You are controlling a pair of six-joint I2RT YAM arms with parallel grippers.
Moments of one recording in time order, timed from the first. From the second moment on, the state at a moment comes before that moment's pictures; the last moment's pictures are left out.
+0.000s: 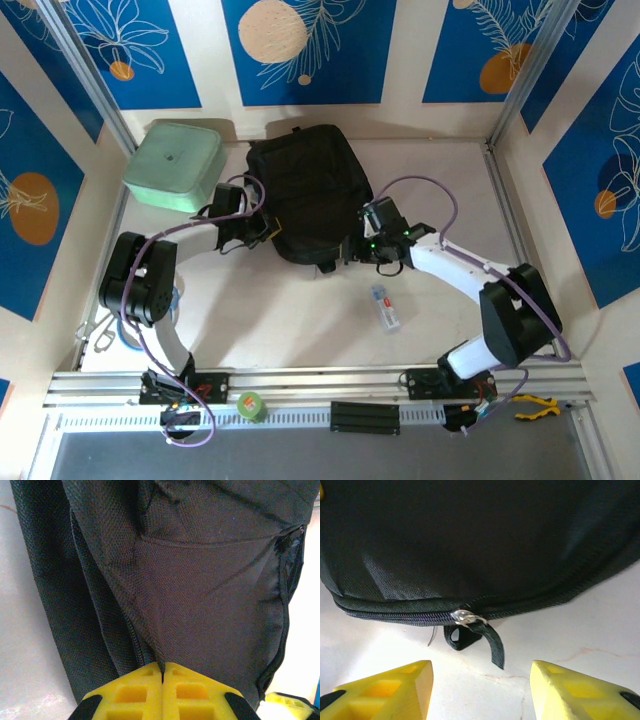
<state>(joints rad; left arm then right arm) -0.27 1.77 0.99 -0.05 0.56 -0.84 0.53 1.53 0.92 -0.39 -0.24 0.46</state>
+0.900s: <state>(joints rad) -0.27 1.77 1.00 -0.06 0.56 -0.84 0.61 1.57 0.95 -0.34 -0.21 0.38</state>
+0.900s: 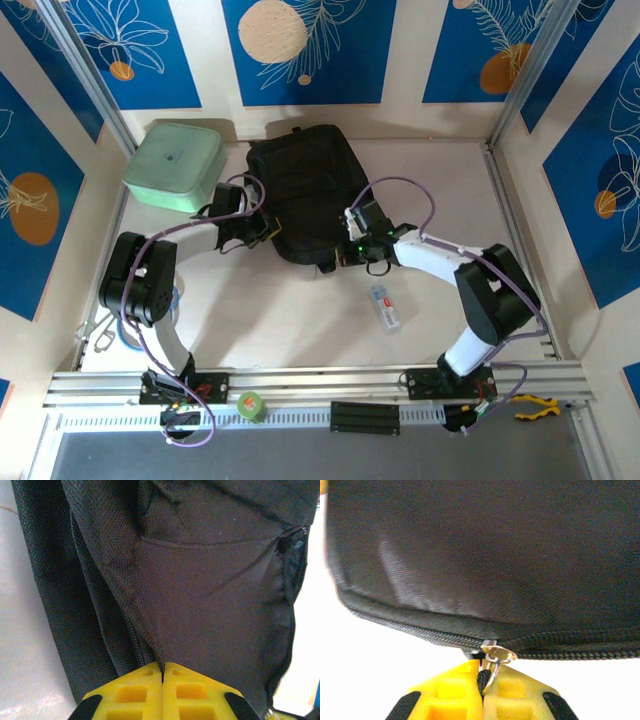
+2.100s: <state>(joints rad) -0.18 1.54 1.11 -0.38 0.30 -0.64 0.75 1.74 1.17 -0.40 -0.39 0.48</state>
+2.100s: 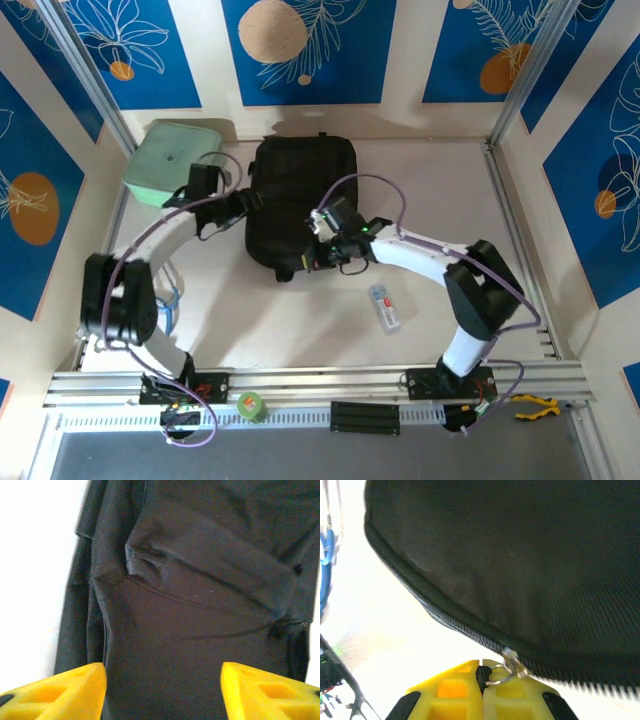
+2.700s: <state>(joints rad) -0.21 1.22 0.71 -0.31 0.22 -0.88 0.86 1.93 1.41 -0.36 -0.45 0.50</state>
